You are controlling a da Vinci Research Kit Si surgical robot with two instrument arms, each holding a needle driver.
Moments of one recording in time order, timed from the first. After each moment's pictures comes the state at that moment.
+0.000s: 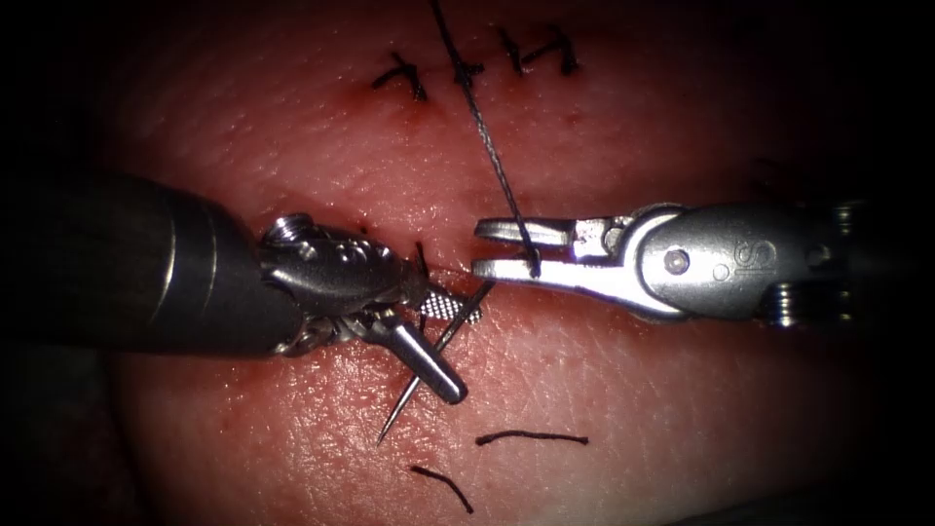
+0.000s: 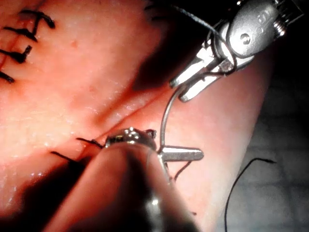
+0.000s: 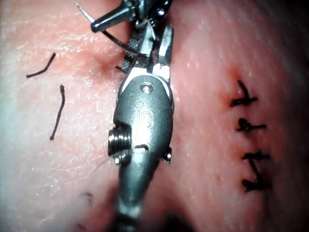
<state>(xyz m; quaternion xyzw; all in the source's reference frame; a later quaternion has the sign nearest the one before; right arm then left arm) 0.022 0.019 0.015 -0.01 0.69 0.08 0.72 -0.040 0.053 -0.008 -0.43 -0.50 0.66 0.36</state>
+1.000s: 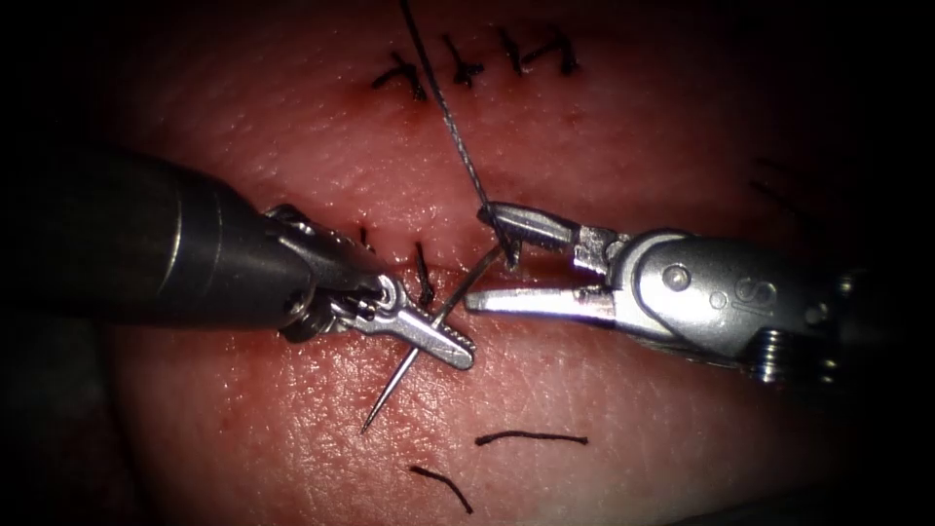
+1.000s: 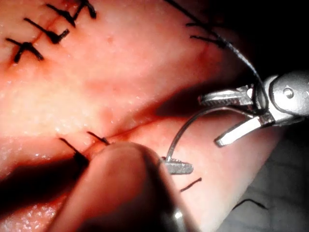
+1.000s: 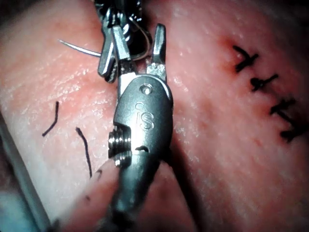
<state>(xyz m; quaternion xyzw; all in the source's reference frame) 0.021 0.019 0.016 0.07 0.63 0.25 0.73 -0.039 0.053 -0.007 -0.43 -0.56 0.54 0.46</state>
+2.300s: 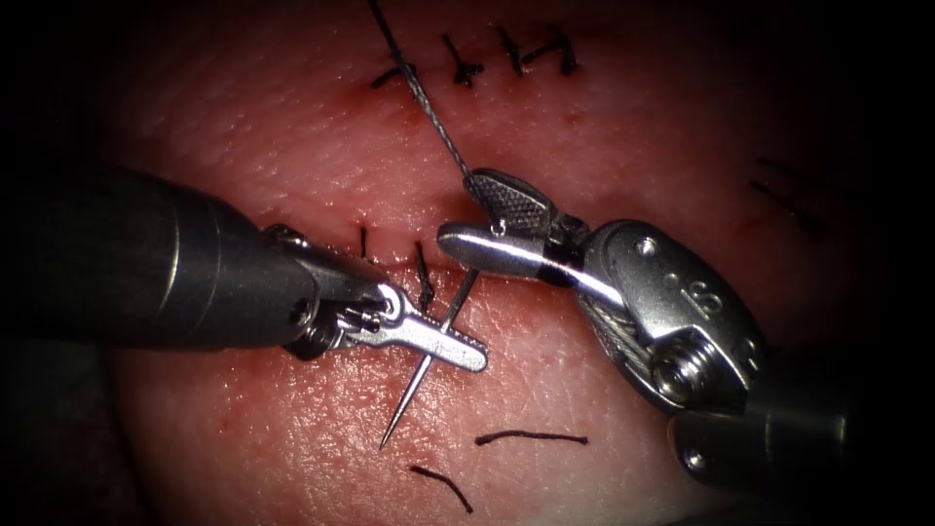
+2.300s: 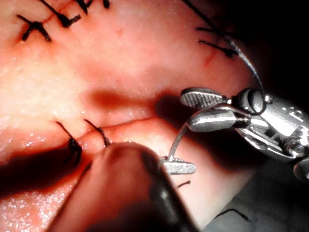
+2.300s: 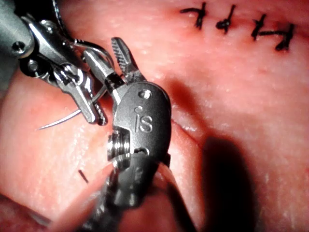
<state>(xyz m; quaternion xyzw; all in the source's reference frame) 0.022 0.019 0.018 0.07 0.61 0.45 0.65 -0.040 0.052 -0.008 -0.47 -0.57 0.47 0.48</state>
